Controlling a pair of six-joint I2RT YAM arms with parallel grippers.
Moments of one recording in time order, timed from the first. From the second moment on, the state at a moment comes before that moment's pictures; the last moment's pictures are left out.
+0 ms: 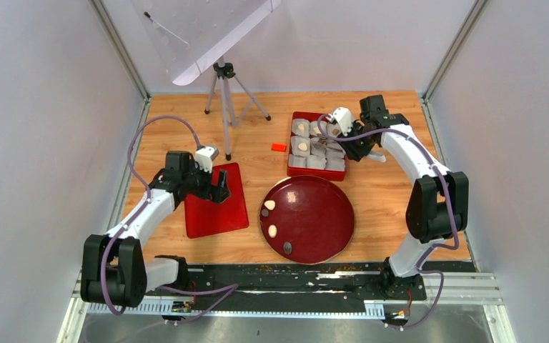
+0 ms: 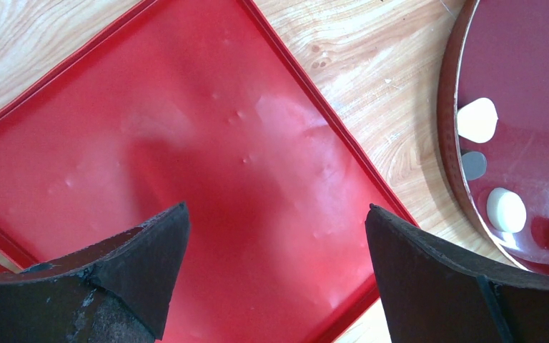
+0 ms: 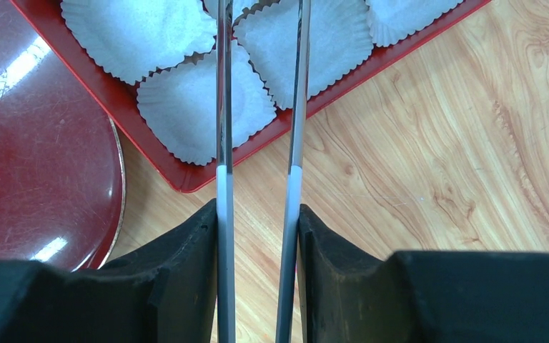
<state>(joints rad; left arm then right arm) -0.10 1.20 0.64 -0.29 0.44 0.12 0.18 1.71 1.42 -0.78 -0.23 -0.72</state>
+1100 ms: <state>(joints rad) -0.10 1.20 0.63 -0.27 0.44 0.12 0.30 1.42 1.32 -0.85 -0.40 -0.81</state>
